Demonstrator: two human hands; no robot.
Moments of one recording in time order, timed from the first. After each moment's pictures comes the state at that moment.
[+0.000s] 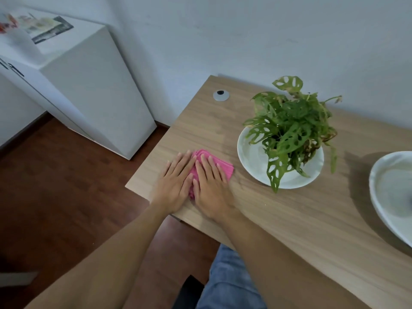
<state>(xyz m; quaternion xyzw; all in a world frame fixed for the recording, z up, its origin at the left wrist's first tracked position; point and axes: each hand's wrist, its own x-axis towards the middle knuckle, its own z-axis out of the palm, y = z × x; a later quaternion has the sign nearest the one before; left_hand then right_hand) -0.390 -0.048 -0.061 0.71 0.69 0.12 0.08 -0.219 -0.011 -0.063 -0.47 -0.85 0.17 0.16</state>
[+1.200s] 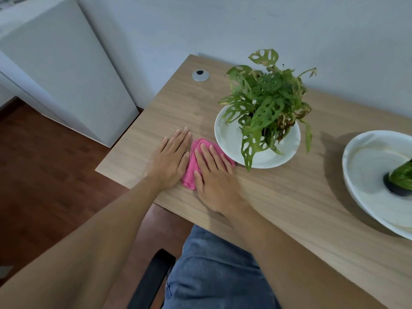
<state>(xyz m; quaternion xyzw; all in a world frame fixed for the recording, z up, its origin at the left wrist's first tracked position) -0.338 -0.013 -0.056 0.73 0.67 0.09 0.08 -0.132 -0.016 -0.060 -0.47 -0.87 0.10 0.09</state>
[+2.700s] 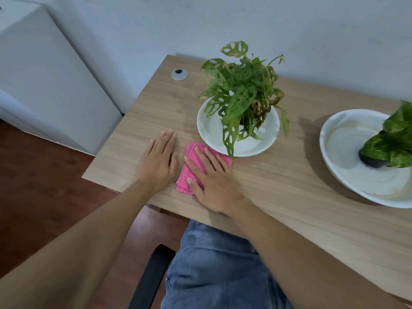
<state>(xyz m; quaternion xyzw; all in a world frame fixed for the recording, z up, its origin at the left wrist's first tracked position) -0.326 -0.021 -0.059 0.72 0.69 0.11 0.07 -0.097 -0.034 -0.048 -0.46 -0.88 0.13 0.01</state>
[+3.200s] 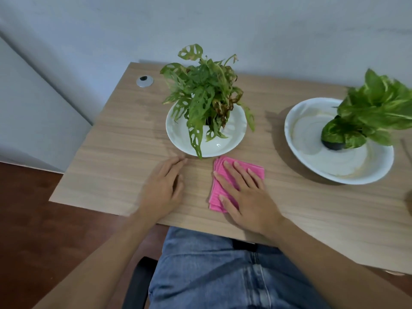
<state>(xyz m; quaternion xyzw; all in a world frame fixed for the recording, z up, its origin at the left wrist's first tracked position) -0.246 -0.051 -0.060 0.79 0.55 0.25 0.13 0.047 -0.081 -0.046 -0.52 -0.85 0.10 0.02</state>
